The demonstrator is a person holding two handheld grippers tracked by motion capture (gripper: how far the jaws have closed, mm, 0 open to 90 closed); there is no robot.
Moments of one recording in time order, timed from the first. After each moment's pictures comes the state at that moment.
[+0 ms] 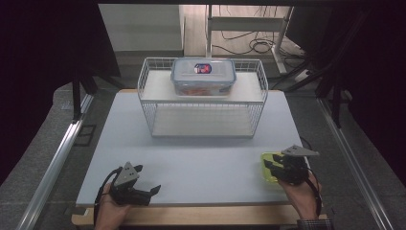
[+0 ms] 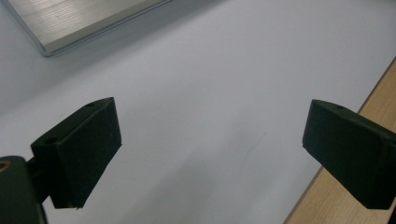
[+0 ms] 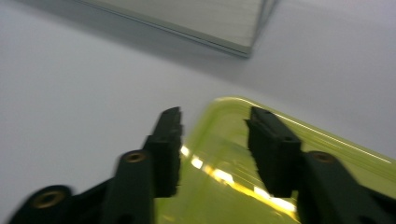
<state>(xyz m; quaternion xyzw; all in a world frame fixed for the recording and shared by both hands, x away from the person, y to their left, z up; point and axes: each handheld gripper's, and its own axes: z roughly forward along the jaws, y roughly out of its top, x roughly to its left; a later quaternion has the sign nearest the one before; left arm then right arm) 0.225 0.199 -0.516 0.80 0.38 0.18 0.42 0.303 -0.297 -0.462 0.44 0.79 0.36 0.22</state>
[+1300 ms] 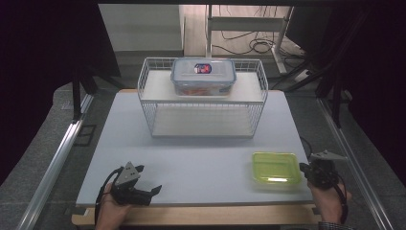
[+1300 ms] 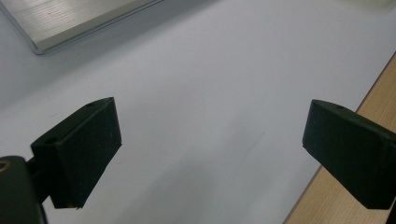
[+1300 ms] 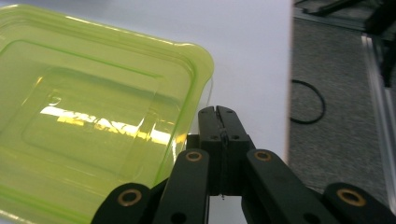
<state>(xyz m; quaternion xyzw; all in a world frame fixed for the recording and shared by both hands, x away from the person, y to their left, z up) 0.227 0.198 -0.518 0.80 0.38 0.17 0.43 0.301 -0.371 -0.476 0.54 0.76 0.28 0.24</state>
